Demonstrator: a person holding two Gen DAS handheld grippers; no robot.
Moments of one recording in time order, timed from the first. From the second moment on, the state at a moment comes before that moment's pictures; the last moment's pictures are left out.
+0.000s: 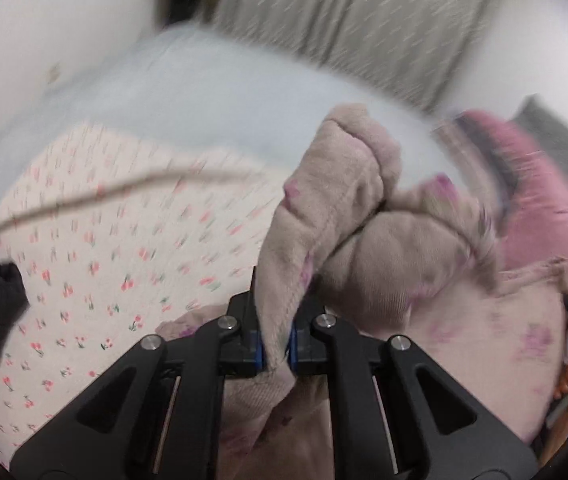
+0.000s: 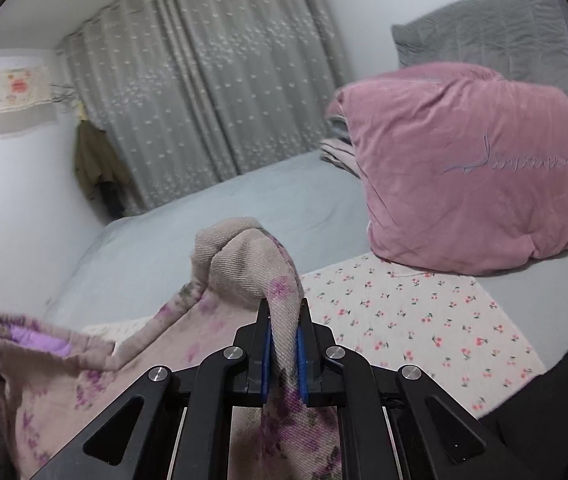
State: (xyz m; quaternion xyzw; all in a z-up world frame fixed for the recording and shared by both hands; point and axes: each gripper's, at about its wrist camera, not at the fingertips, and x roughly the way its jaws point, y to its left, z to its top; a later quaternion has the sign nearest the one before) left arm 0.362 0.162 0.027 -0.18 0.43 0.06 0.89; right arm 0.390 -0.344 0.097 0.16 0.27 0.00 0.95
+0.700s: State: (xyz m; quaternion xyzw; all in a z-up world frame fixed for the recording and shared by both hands) left arm 0.349 0.197 -0.026 -0.30 0.38 0.07 0.87; right arm 0.446 -0.339 -0.002 0.17 0.35 -0.03 0.92
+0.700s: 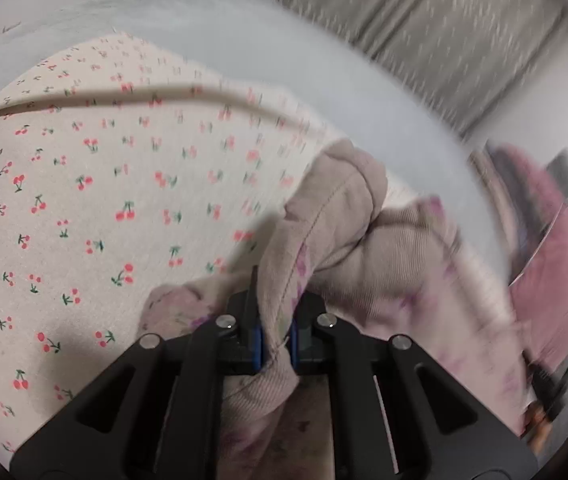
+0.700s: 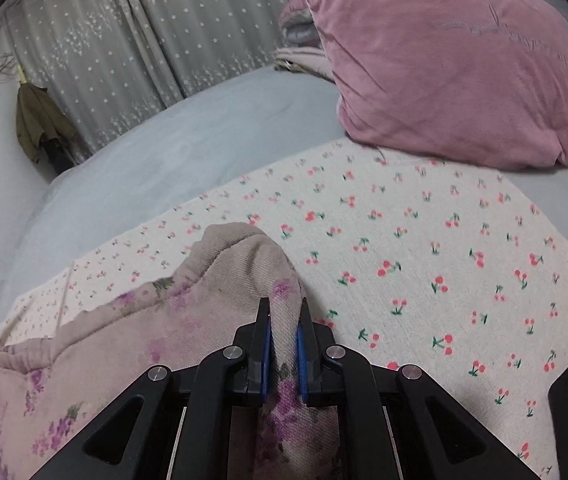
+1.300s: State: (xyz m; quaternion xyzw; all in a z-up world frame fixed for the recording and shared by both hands) left arm 0.351 0.225 -0.061 -0.41 0.36 0.07 0.83; right arm 0.468 -0.351 -0.043 0.21 0.41 -0.07 0.88
